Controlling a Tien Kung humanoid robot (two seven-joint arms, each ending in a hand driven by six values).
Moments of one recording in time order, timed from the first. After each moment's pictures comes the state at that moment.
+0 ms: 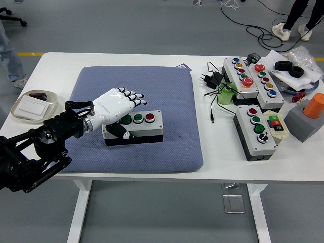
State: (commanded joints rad) left arm -0.79 0.38 -0.50 -1.05 2.27 0.25 -0.05; right arm 0.04 -0.14 0.63 0.18 -0.17 -0.19 -0.20
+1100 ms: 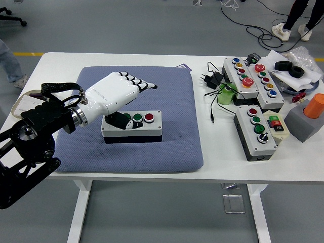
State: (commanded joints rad) left arm -0.62 0.48 -0.83 -1.59 2.27 -0.18 0.04; right arm 0.03 -0.14 0.64 0.18 -0.19 -0.19 -0.20
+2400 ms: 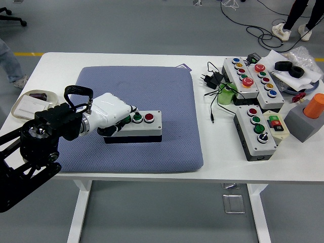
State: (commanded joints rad) left arm -0.65 0.47 -0.77 -1.57 2.27 -0.41 0.18; right arm 0.04 -0.14 0.65 0.18 -0.20 -0.19 -0.20
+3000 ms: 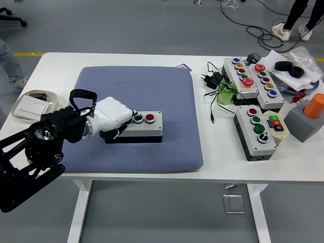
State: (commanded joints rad) left arm -0.66 0.45 -0.73 -1.53 2.27 -0.43 0.18; right arm 0.03 -0.14 0.65 0.18 -0.20 -0.19 -0.20
